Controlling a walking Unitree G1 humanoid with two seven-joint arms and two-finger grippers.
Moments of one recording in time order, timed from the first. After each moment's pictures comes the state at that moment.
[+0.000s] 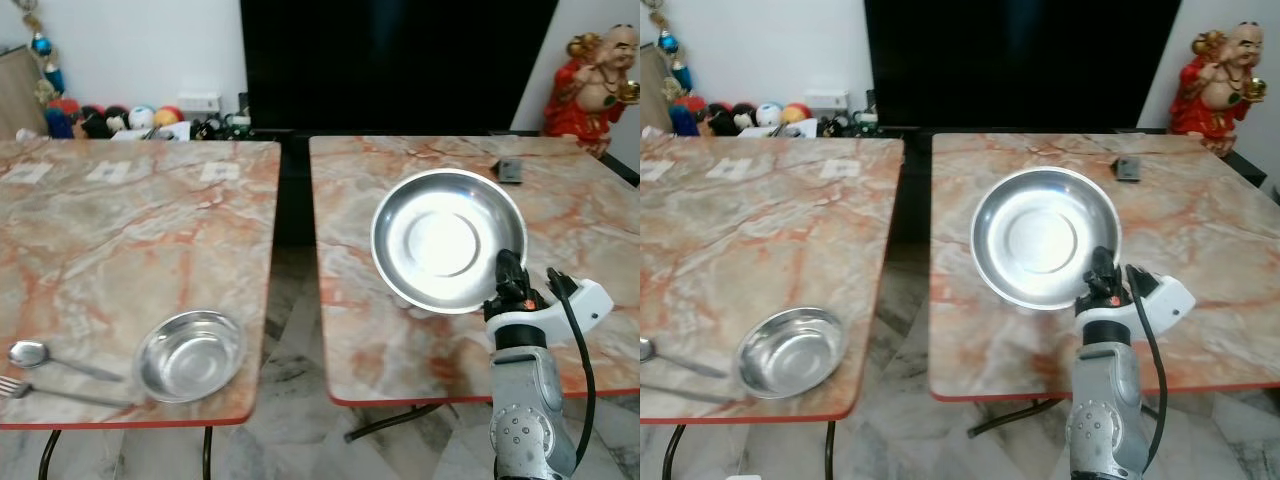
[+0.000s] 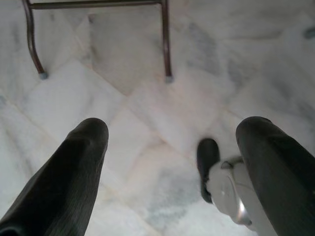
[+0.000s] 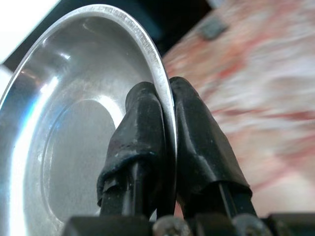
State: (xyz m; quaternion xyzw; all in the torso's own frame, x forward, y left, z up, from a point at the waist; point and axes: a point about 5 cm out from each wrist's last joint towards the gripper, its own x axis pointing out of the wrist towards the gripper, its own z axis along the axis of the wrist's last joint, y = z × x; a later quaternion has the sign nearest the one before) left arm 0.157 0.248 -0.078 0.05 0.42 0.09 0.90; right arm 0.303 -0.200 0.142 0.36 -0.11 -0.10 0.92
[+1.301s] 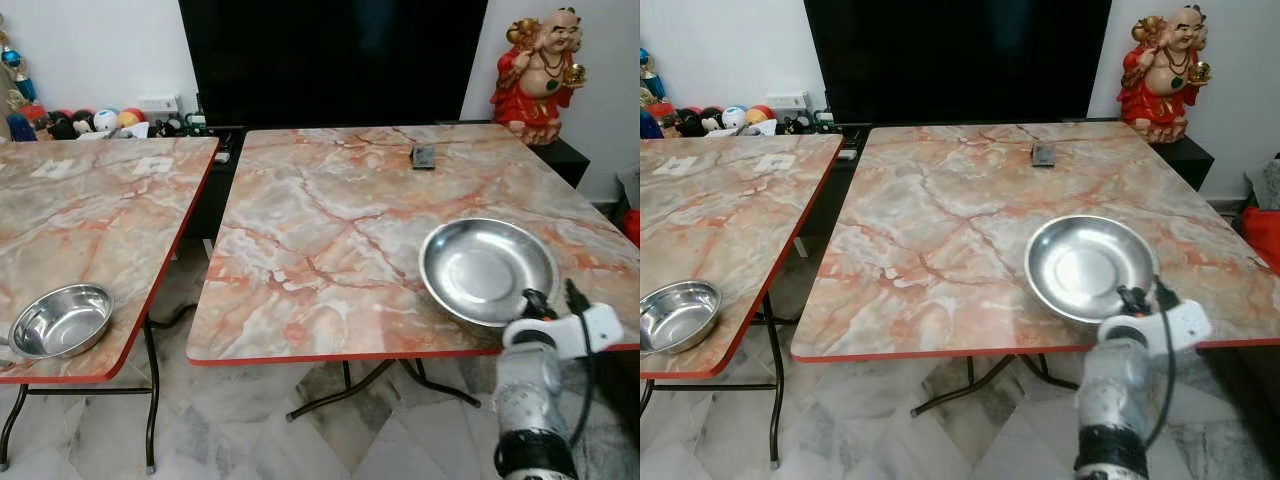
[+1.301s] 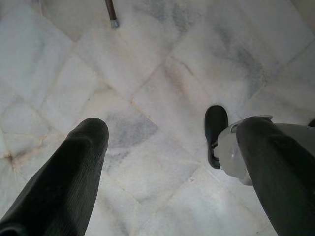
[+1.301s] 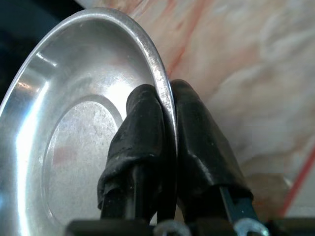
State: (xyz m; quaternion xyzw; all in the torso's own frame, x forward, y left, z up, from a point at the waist) left arm 0.135 0.253 -0.087 0.04 0.47 0.10 0.88; right arm 0.337 -0.225 0.099 0.40 -0.01 -0.26 0.88
